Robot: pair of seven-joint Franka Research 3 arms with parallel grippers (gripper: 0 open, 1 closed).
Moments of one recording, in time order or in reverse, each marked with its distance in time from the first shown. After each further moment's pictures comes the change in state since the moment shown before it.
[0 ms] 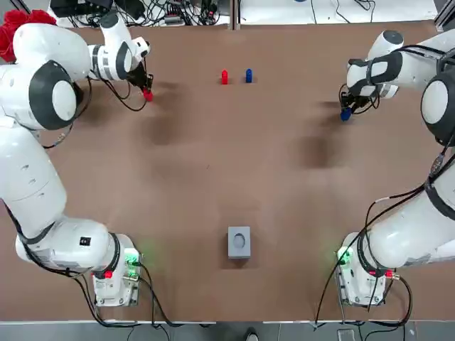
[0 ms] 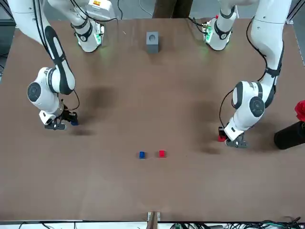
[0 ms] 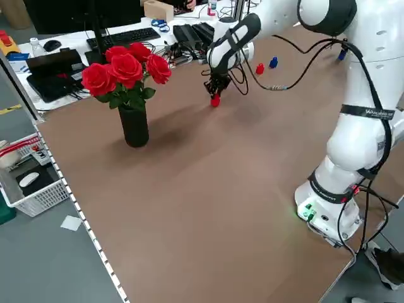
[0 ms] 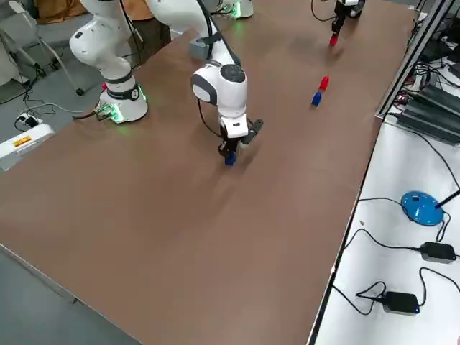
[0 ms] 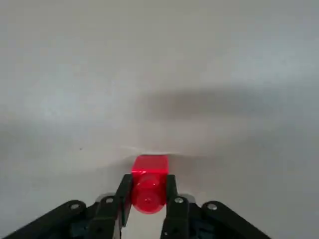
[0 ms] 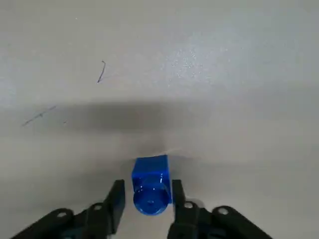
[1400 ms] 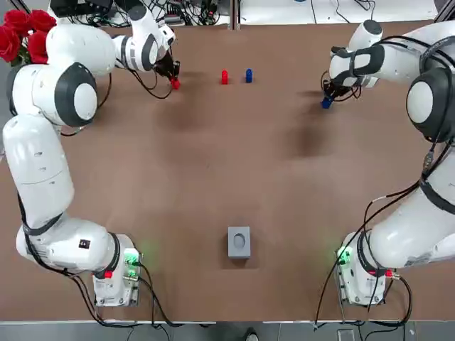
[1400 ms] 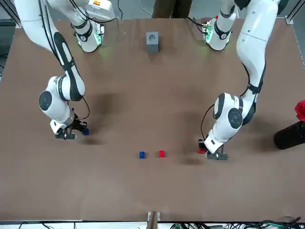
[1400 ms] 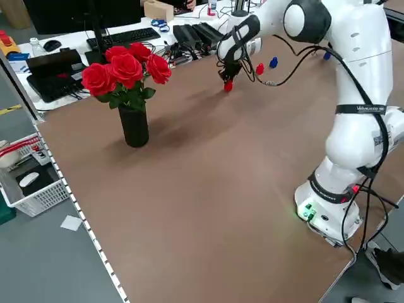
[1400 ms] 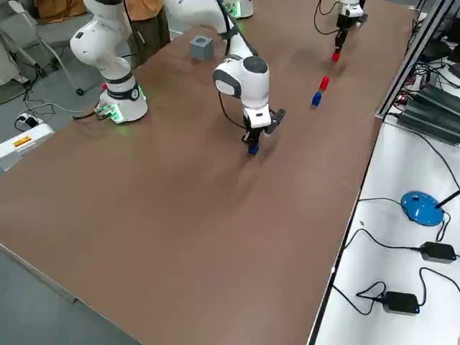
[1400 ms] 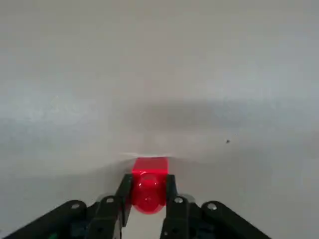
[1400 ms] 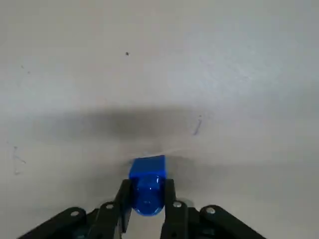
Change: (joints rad) left arm -0.064 0.185 -0.115 0.266 0.000 -0.009 -0.237; right arm 0.032 0.094 0.113 0.155 0.061 0.000 0.134
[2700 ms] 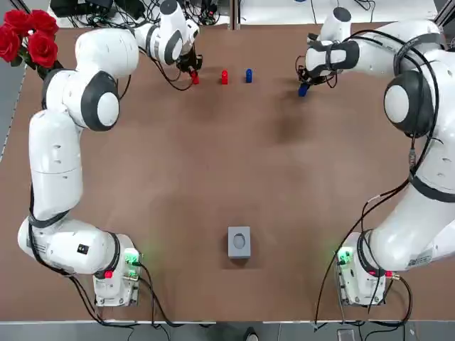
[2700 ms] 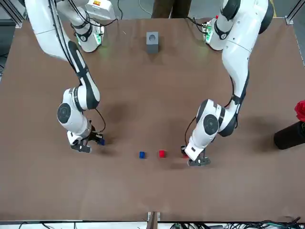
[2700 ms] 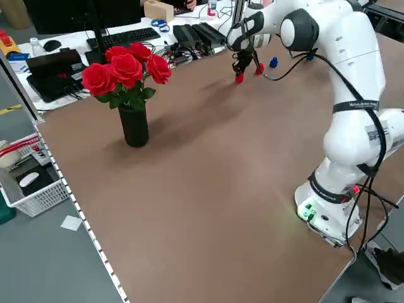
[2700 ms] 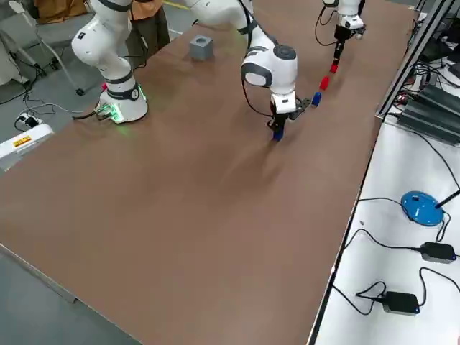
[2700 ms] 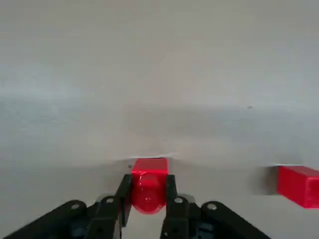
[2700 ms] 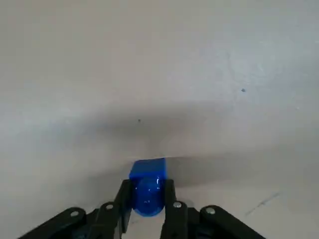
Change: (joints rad) left arm -0.115 0.167 -0.051 0.290 0.148 -0.125 -0.350; right arm 0.074 0.158 0.091 0.265 -0.063 -0.059 0.341
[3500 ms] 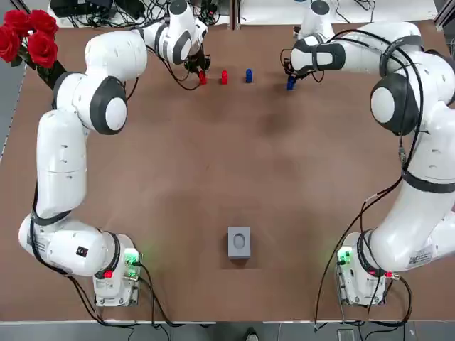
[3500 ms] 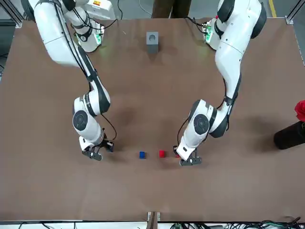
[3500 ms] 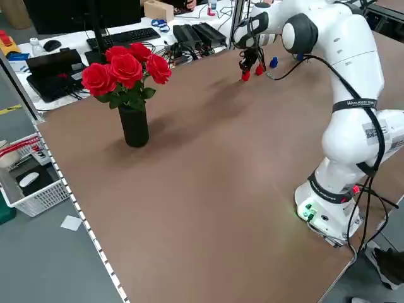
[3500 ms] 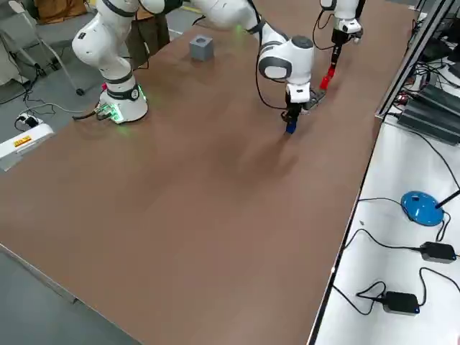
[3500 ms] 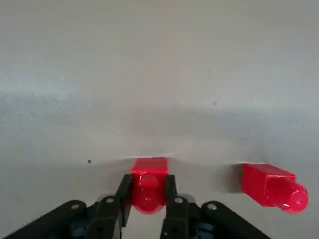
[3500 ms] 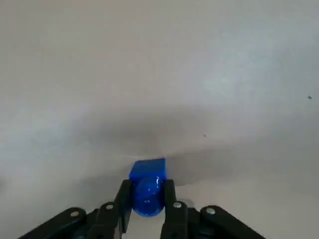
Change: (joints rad) left arm -0.047 0.043 -0.001 0.078 0.000 -0.036 -0.053; right arm 0.024 0.136 0.071 0.238 -0.145 -0.097 0.261
